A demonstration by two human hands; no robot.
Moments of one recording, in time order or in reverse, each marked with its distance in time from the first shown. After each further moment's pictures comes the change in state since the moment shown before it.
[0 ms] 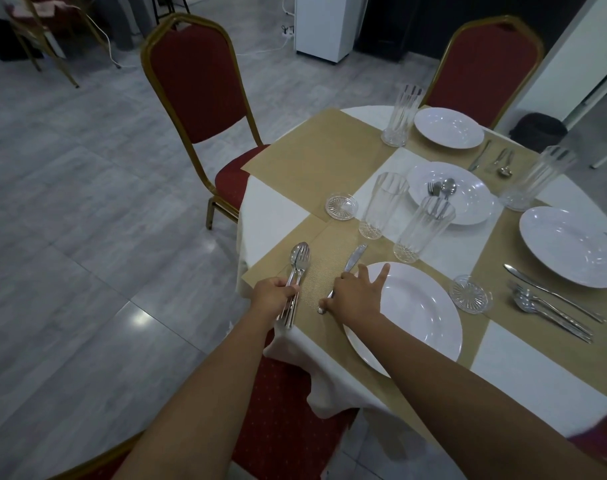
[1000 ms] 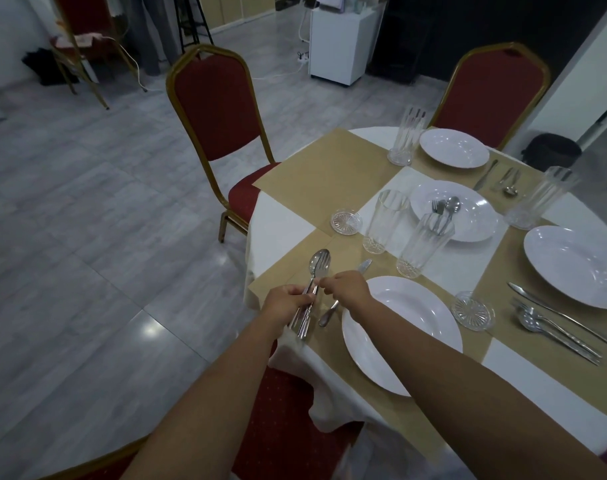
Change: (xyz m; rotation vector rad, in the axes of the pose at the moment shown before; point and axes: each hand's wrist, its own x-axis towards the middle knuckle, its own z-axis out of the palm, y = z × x) left_hand -0.022 0.015 0.009 -0.048 -0.129 0.085; right_hand 0.016 -0.003 -0.034 1.174 -0.154 0.246
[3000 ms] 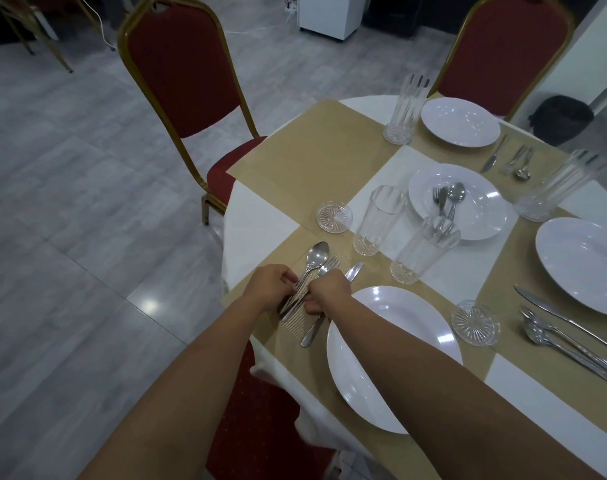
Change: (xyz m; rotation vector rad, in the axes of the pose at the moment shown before) left_hand 0.094 0.026 0.002 0.634 -0.068 0.128; right_hand 0.079 0.005 0.016 0.129 -0.051 0.266
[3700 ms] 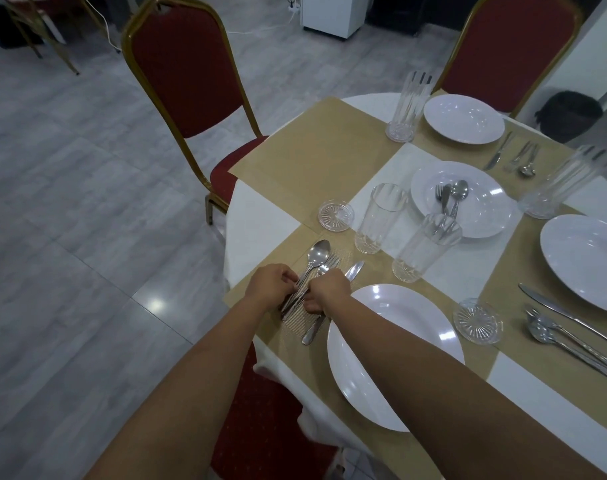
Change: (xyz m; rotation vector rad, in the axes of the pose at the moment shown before) left_hand -0.001 -0.001 0.006 0.027 0.047 -0.034; right_hand -0.013 -0.005 -0.001 0.027 -0.012 0.017
